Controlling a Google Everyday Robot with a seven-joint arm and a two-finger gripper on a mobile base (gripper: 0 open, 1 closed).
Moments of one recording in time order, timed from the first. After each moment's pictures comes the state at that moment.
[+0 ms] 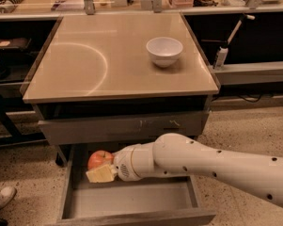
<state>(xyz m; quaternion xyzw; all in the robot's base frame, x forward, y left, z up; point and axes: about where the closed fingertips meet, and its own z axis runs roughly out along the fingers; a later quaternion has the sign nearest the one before) 0.431 0.112 0.668 -0.35 0.82 0.36 0.29</state>
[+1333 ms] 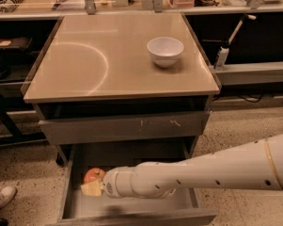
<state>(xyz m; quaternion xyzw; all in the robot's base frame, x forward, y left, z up) 0.434 0.152 0.551 -0.27 0.86 0.35 0.27</state>
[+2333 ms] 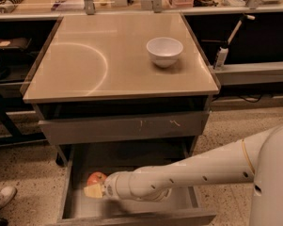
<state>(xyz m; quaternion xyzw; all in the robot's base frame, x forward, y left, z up) 0.445 0.157 0.493 -0.24 0.87 0.35 0.25</state>
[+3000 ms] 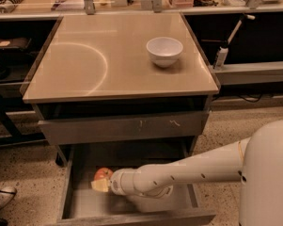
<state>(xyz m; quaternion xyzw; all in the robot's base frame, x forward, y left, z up) 0.478 0.142 0.461 -0.22 0.88 0.34 0.26</state>
